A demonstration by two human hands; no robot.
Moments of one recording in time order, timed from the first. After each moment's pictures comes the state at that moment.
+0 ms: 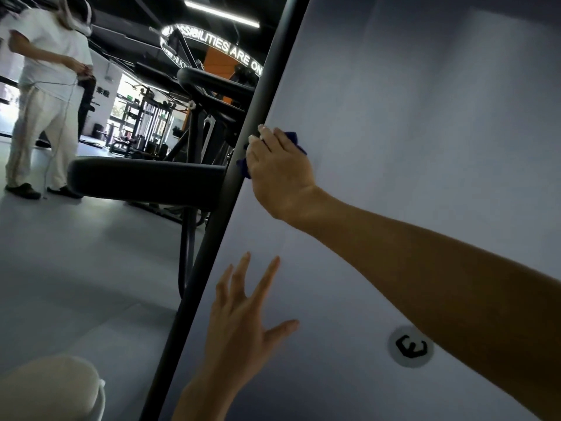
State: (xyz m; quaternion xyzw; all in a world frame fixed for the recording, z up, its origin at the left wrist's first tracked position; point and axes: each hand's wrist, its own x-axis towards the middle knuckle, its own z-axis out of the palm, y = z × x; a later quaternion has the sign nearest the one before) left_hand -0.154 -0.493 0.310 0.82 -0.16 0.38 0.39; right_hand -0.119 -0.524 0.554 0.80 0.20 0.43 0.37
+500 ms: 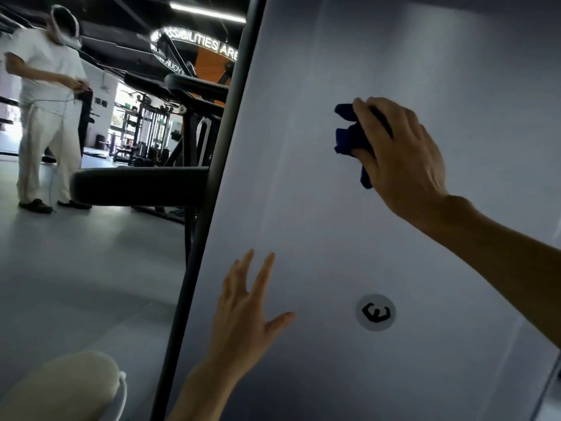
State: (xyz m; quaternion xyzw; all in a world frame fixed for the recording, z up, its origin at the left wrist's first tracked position) left_hand -0.188 -0.516 0.316 0.83 -0.19 0.36 0.37; right_hand -0.219 -0.708 0.596 0.77 0.20 0.59 0.16
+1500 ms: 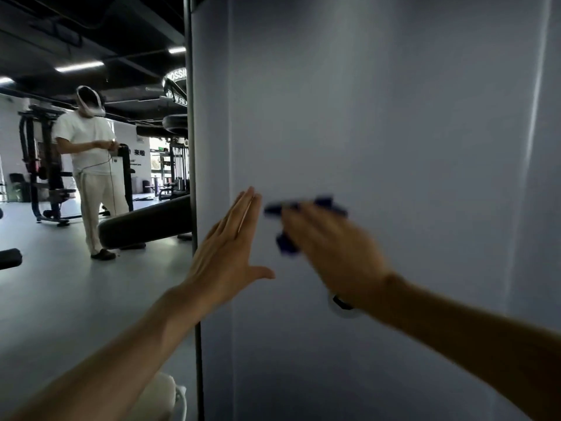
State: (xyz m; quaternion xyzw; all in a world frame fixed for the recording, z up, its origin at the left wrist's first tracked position) left_hand -0.206 -0.517 0.450 0.87 -0.23 0.41 0.10; right_hand -0.208 -0.752 0.458 0.77 0.30 0.53 0.17
